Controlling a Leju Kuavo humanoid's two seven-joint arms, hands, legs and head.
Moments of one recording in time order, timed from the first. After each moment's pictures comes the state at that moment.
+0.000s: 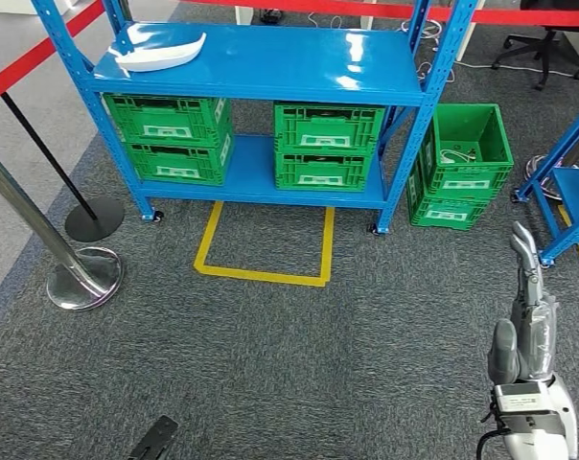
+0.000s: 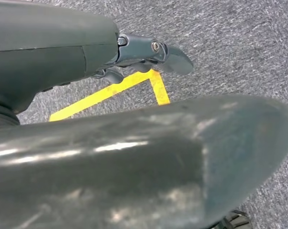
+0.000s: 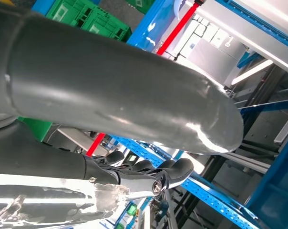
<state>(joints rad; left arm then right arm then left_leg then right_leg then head) -0.08 -0.13 0.54 -0.19 -0.84 0.06 -0.20 0.16 -0.14 -0.01 -1.89 0.35 -0.26 -0.61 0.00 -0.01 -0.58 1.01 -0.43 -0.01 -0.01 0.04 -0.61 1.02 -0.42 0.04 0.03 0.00</state>
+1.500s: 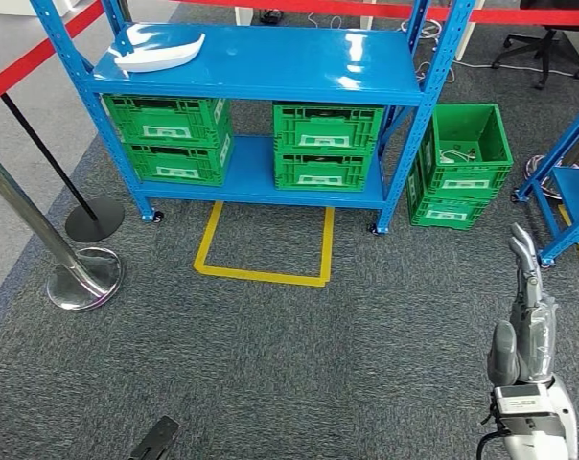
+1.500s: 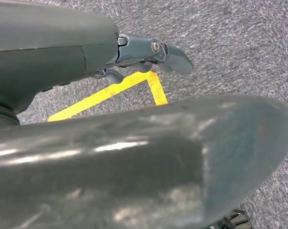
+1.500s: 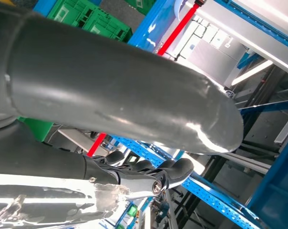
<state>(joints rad) -0.08 -0.13 0.54 -0.19 -0.86 0.06 -0.21 0.16 -0.14 -0.01 -1.89 0.33 -0.26 -0.61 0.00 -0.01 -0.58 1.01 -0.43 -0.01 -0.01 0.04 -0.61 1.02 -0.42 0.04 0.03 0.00</state>
